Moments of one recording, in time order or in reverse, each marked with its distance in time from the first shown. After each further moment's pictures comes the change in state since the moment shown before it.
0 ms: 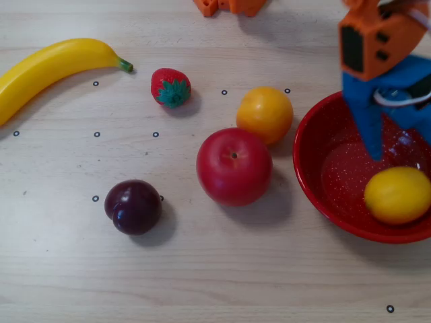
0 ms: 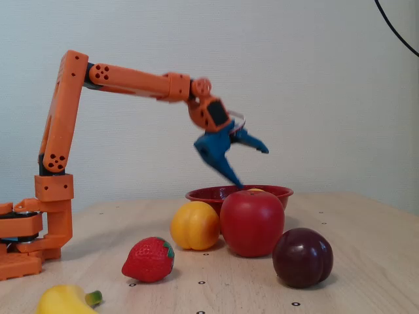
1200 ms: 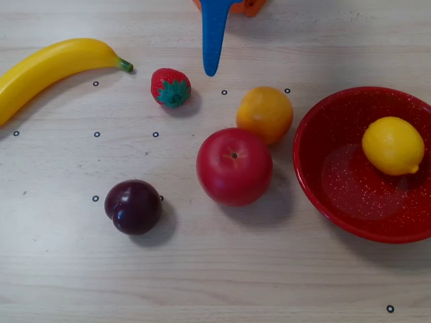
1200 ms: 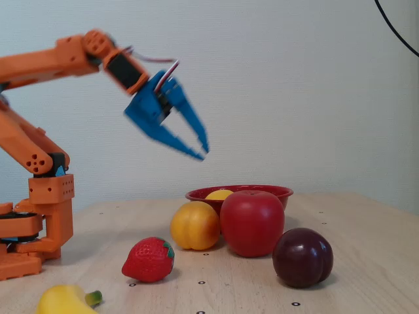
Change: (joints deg) arm -31.5 63.2 52.2 -1.4 -3.9
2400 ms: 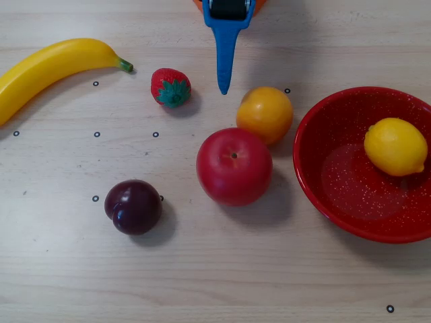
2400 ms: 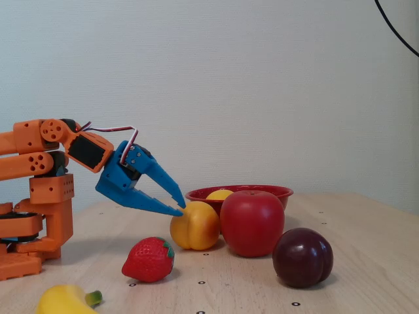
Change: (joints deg) arm 1.9 47.8 53.4 -12.6 -4.0
